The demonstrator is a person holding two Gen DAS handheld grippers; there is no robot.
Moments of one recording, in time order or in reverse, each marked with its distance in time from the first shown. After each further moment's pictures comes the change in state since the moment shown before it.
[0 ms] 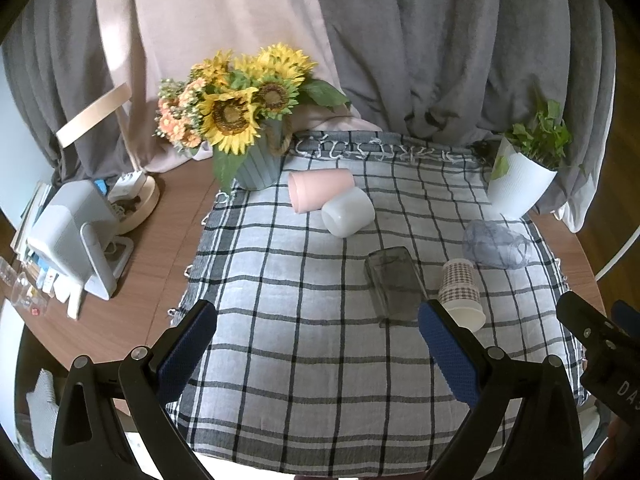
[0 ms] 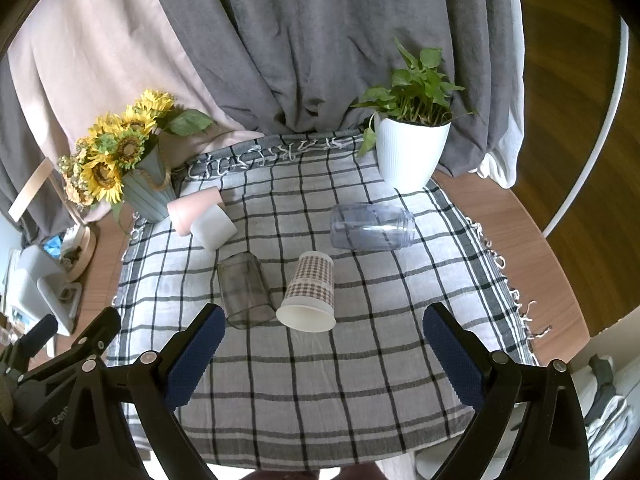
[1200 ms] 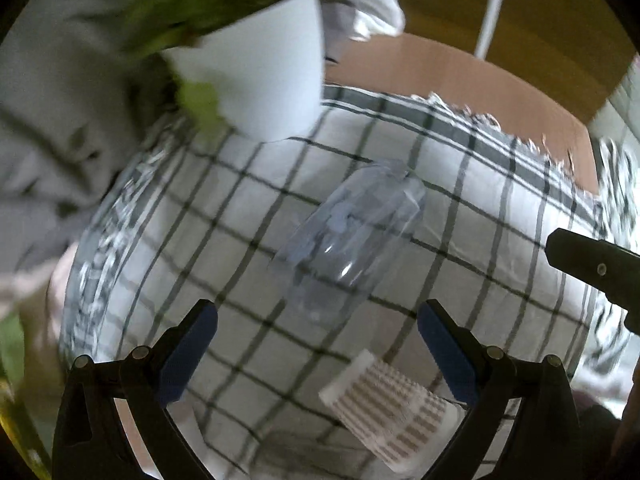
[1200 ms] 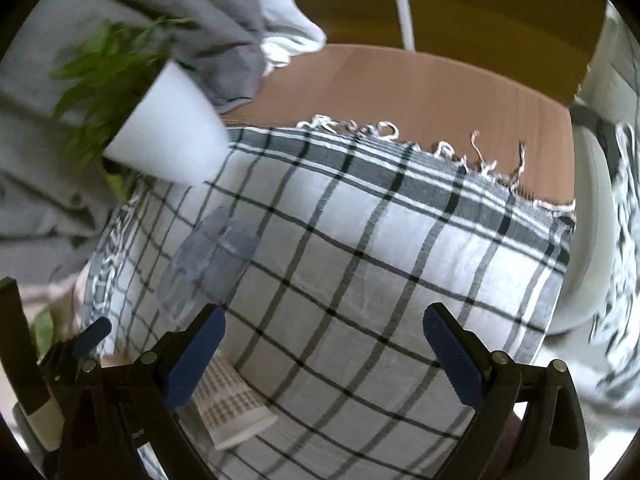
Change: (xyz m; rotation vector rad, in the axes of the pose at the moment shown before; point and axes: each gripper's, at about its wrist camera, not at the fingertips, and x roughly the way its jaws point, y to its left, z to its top) left arm 0.190 -0.261 0.084 1.095 0.259 -0.466; right arm 0.129 -0.154 -0.009 0.929 0.179 -0.206
